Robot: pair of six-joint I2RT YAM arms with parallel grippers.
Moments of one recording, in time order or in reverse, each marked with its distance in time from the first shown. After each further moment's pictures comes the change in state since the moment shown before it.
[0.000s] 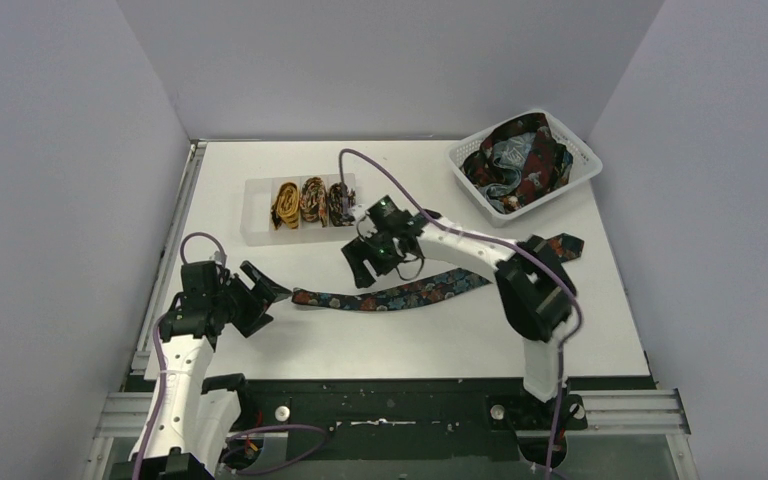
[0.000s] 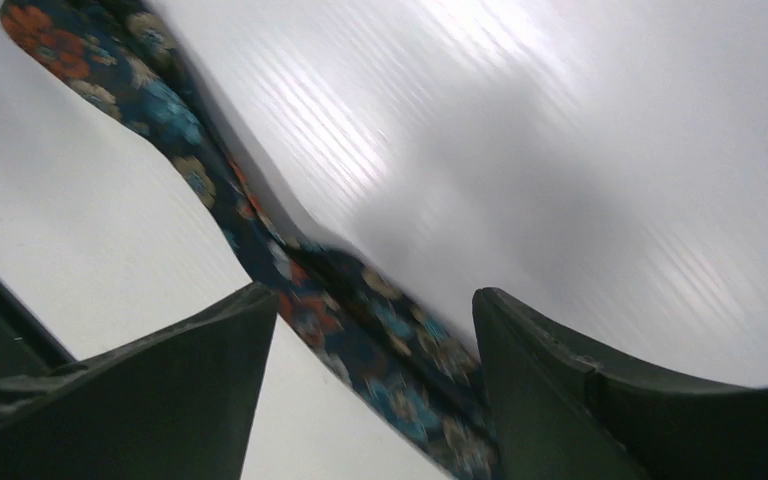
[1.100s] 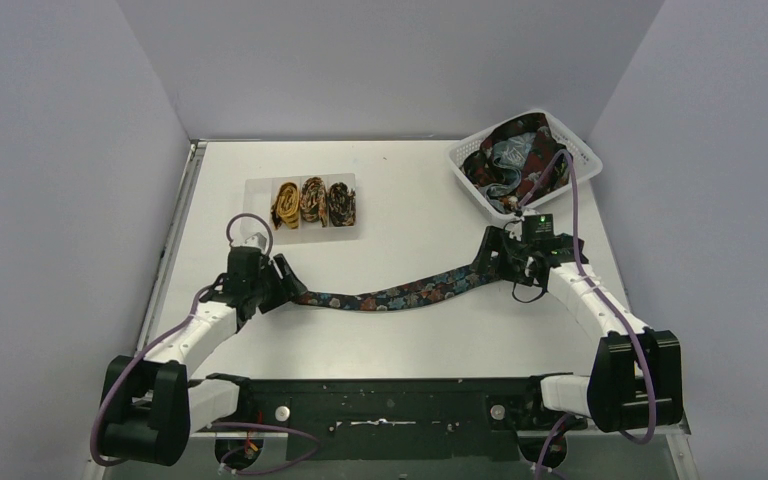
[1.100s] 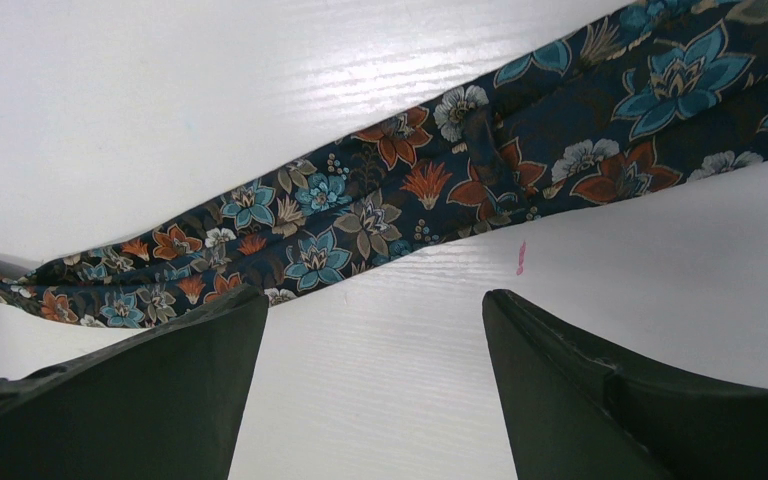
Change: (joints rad) left arm -0.277 0.375 -0.064 0.470 -0.294 0.145; right arm -0.662 -0.617 -0.644 0.074 0.014 0.294
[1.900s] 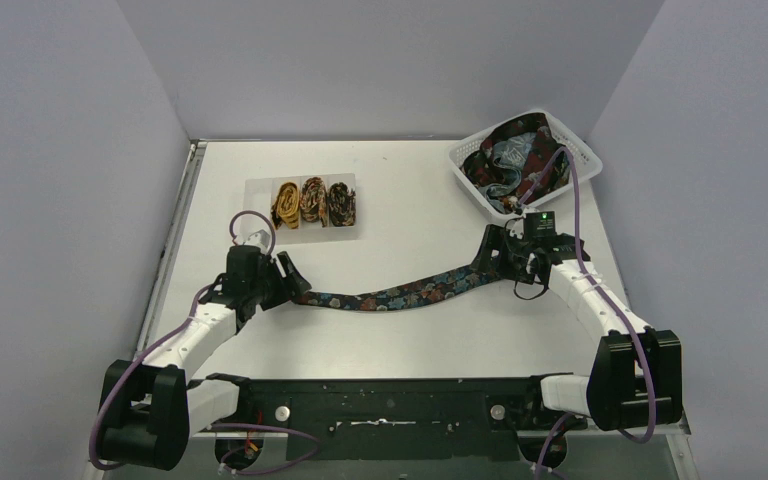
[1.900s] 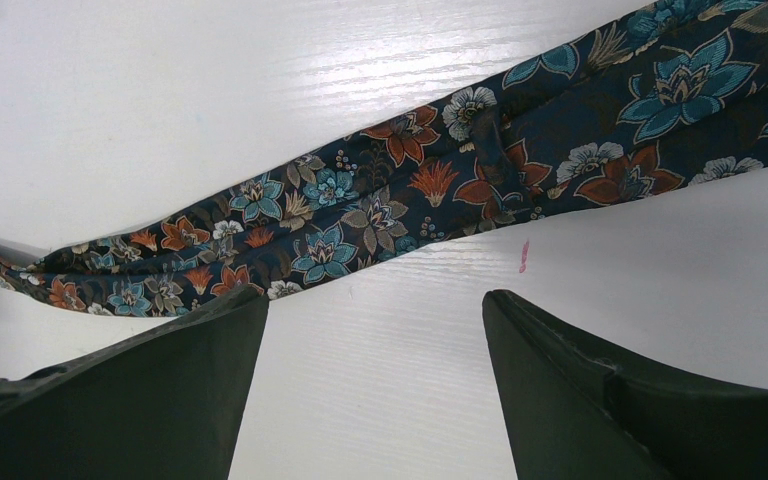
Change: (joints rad) left arm -0.006 -0.012 -0.001 0.055 0.057 0.050; right arm -0.011 0.011 0.042 -0.037 -0.030 -0.030
